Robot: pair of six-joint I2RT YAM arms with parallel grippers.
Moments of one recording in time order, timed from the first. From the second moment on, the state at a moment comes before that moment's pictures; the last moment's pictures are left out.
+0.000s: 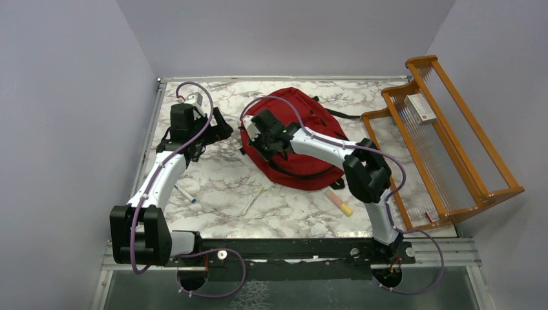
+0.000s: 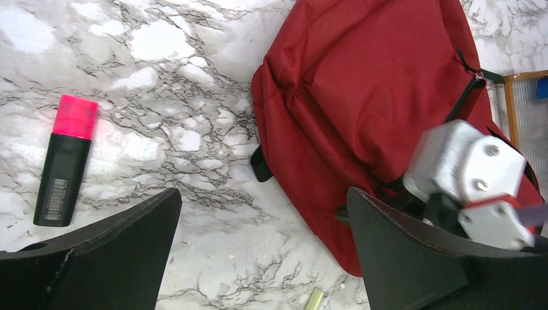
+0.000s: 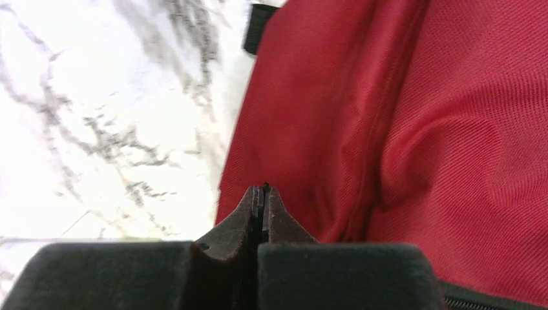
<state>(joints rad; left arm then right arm) -0.05 1.28 0.91 -0.21 0.26 -0.40 0.86 2.13 1.71 -0.49 -0.04 -0.13</state>
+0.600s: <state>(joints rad) -0.08 1.27 0.82 -0.10 0.38 -0.52 0.83 1.91 1.47 -0.25 -0.39 -0.08</state>
